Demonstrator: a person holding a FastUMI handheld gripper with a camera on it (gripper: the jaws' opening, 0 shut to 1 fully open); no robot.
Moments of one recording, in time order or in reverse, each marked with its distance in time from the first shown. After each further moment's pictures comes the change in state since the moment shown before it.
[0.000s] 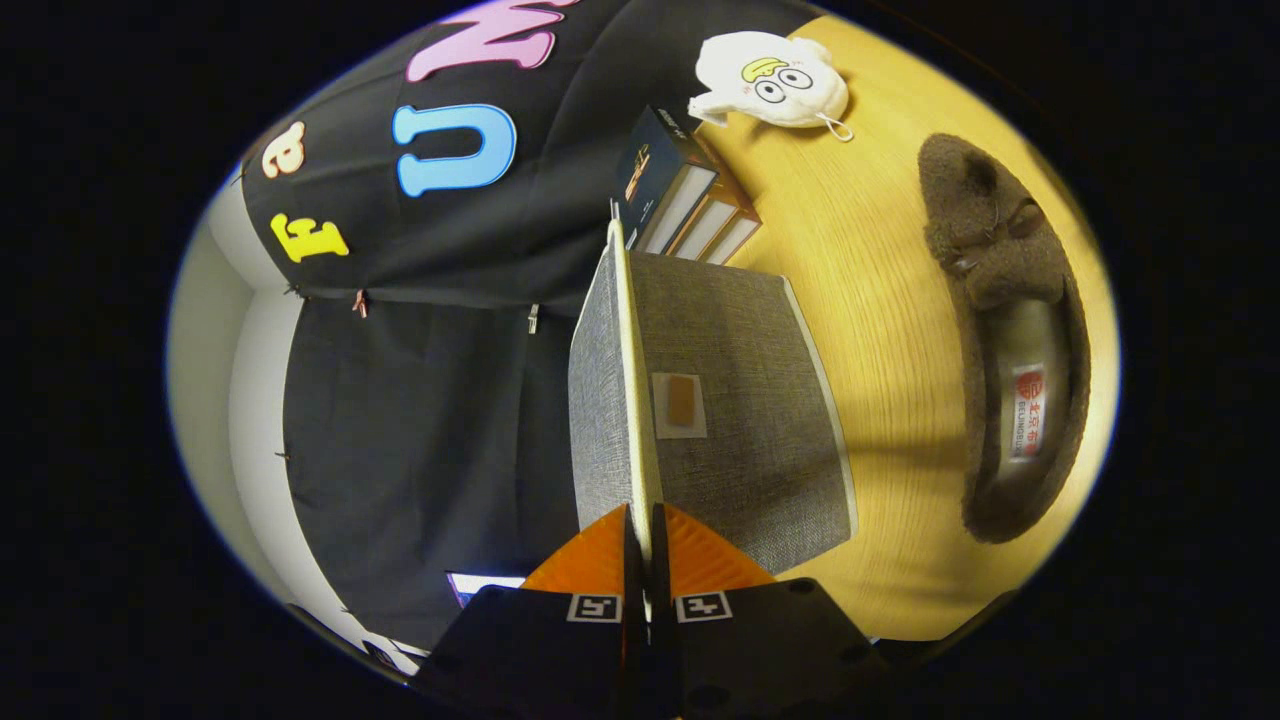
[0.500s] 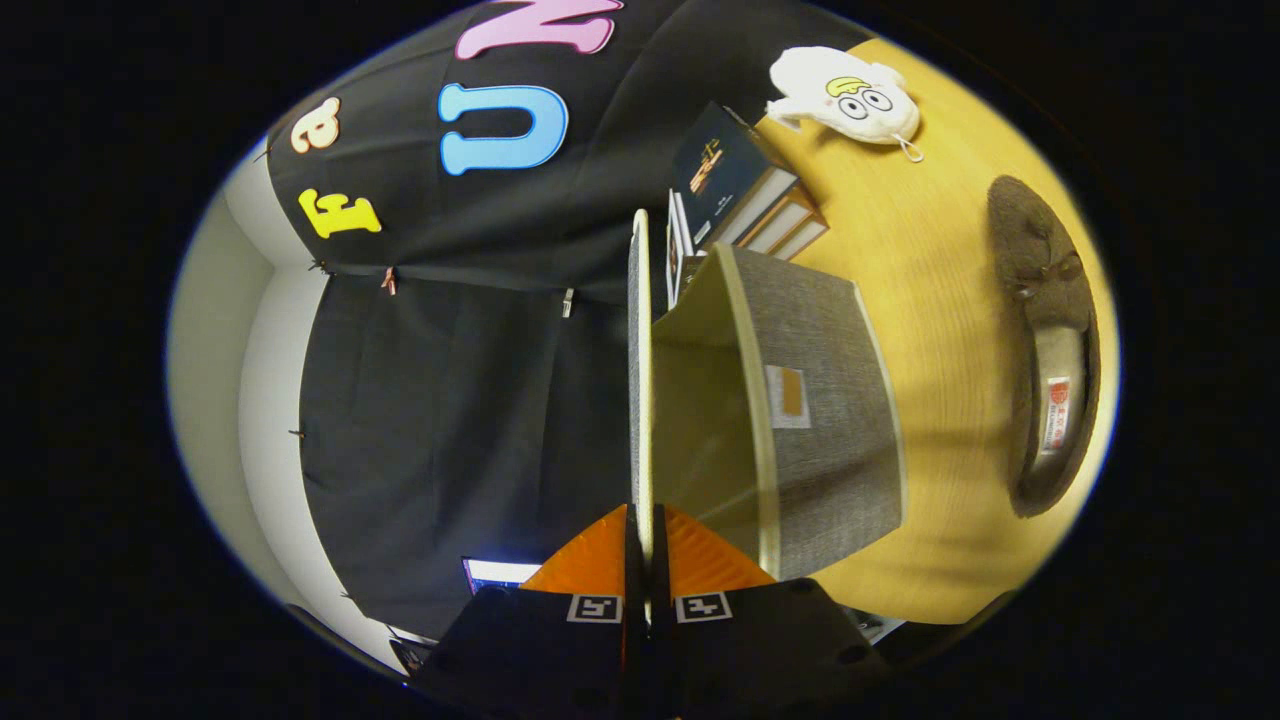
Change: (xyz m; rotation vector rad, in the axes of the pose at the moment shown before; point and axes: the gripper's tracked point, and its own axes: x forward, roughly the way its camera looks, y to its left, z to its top) arm -0.005 0.078 -0.008 -0.039 0.040 0.071
